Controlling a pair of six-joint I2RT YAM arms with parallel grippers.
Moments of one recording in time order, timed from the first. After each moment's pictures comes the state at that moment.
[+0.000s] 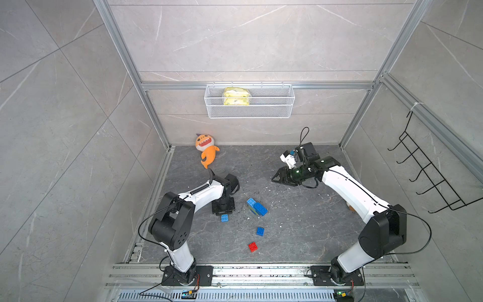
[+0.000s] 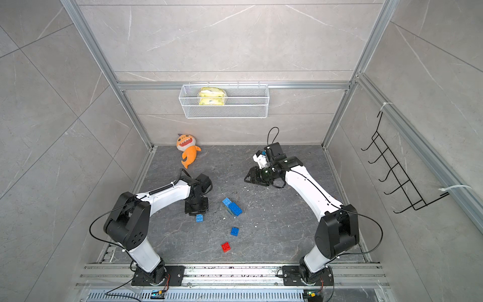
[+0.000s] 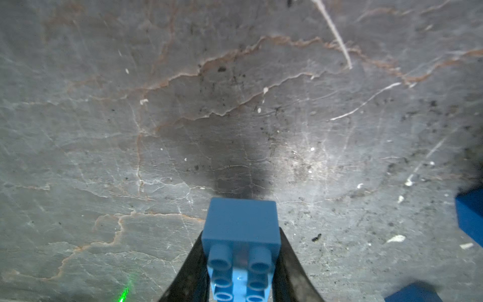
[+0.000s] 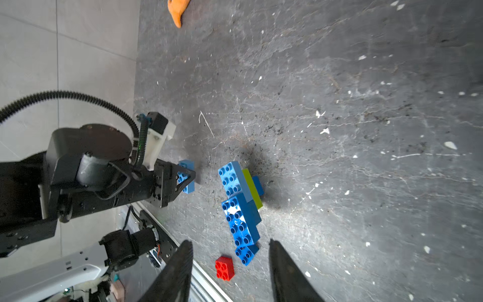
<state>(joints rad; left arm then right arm) -0.55 1.74 1.12 -0.98 -0.03 -0.69 0.42 1.61 1.45 -0.86 -0.52 0.37</state>
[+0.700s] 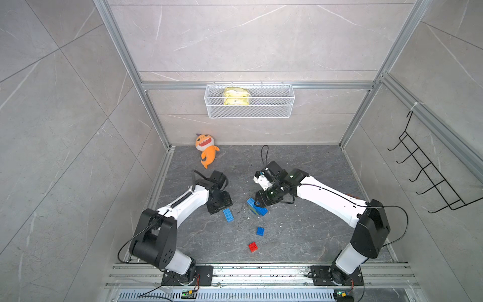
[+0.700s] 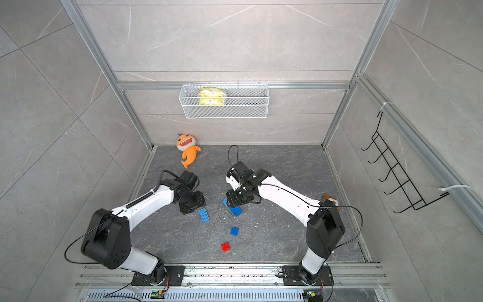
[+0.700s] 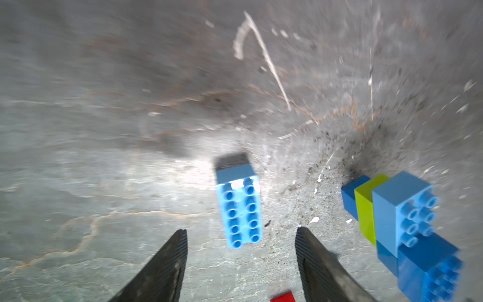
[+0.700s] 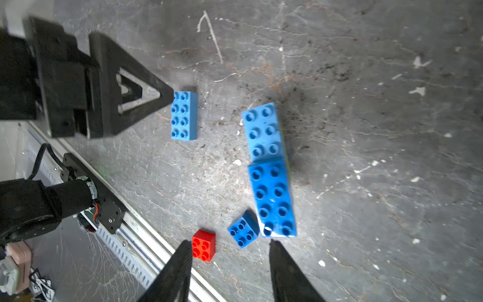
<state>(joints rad) -0.35 1.44 0.94 -0.78 0.15 -0.75 0.82 1.71 1.48 -0.91 -0.23 0.33</state>
